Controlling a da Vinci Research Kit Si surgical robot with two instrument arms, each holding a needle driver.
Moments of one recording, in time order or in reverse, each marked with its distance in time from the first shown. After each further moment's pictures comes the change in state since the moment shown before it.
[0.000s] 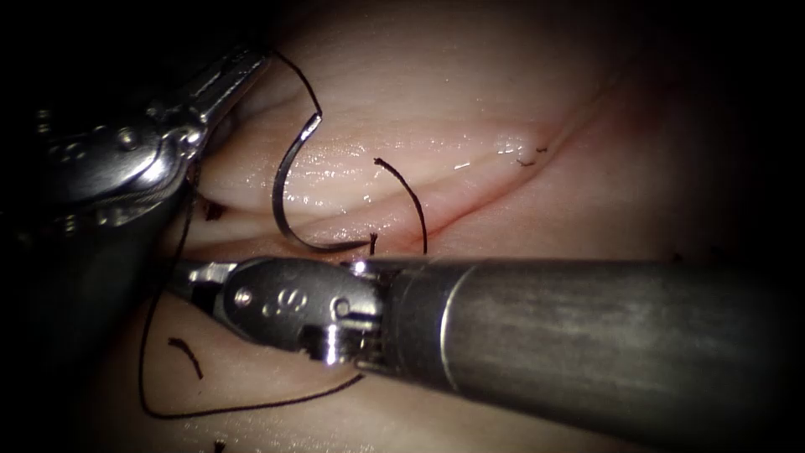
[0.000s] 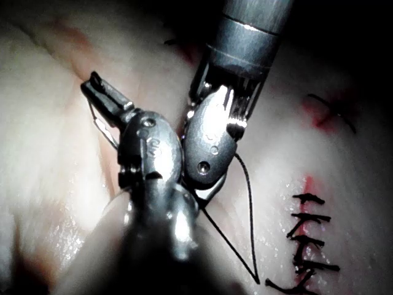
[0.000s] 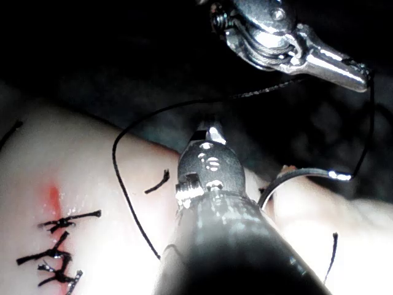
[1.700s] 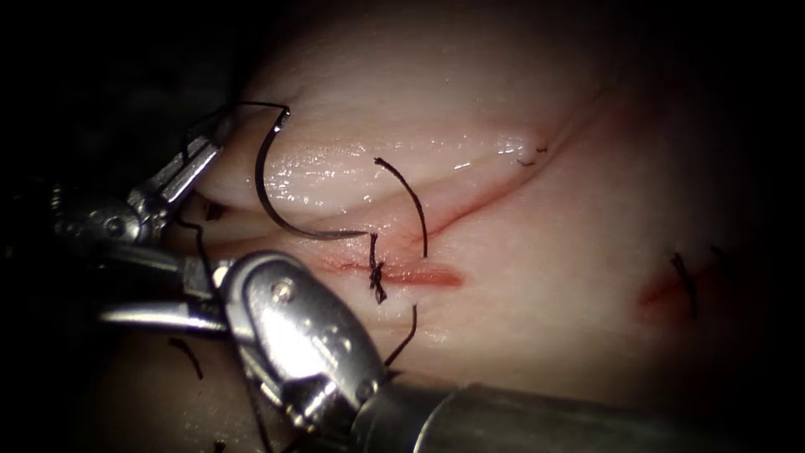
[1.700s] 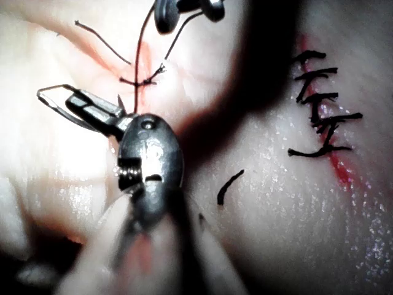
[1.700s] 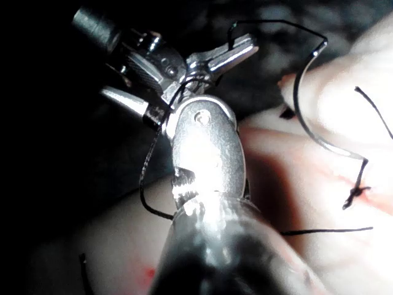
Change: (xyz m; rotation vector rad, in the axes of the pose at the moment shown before) right arm 0.005 0.003 -0.006 0.057 0.743 0.456; left arm -0.012 -0.002 -0.004 0.000 0.124 0.227
